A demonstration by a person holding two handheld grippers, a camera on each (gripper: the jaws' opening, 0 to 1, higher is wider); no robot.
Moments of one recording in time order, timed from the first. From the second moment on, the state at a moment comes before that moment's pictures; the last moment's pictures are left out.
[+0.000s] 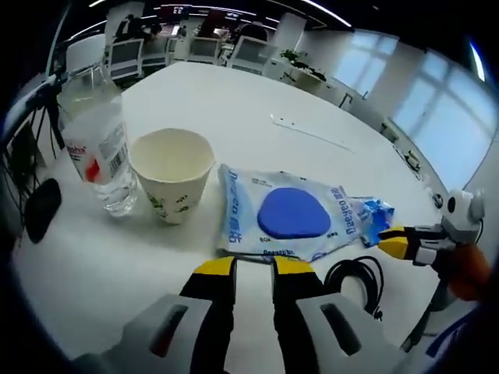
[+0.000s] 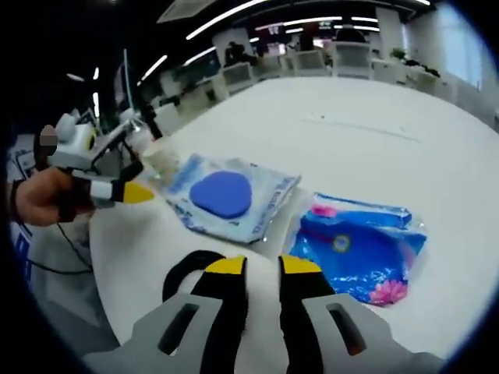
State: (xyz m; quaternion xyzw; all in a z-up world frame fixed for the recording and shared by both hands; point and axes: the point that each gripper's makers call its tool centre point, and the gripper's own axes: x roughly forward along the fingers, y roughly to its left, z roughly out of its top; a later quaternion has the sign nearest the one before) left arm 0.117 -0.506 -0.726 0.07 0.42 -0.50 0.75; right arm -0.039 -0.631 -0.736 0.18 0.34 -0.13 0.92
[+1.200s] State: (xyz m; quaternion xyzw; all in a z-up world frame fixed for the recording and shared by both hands) left arm 0.047 -0.505 -0.742 0.10 0.44 -0.56 0.69; right arm -0.038 -0.633 -0.748 0.19 0.35 -0.12 0.91
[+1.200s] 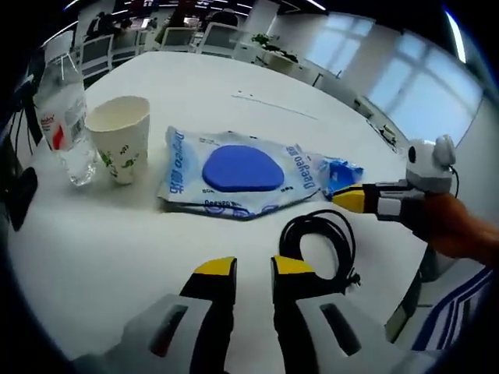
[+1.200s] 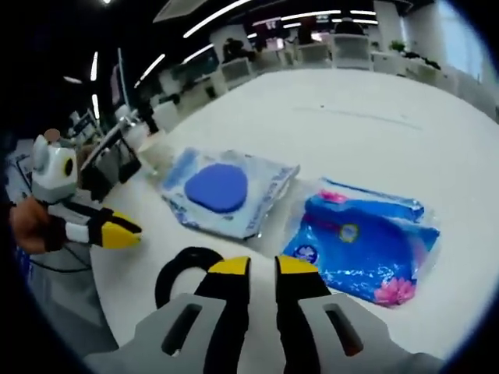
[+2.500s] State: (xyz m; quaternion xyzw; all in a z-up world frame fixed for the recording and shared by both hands) left arm -0.008 -0.528 -0.764 0.13 0.47 -0.59 0.64; right arm -0.056 -0.600 -0.756 0.18 0.37 -0.10 0.91
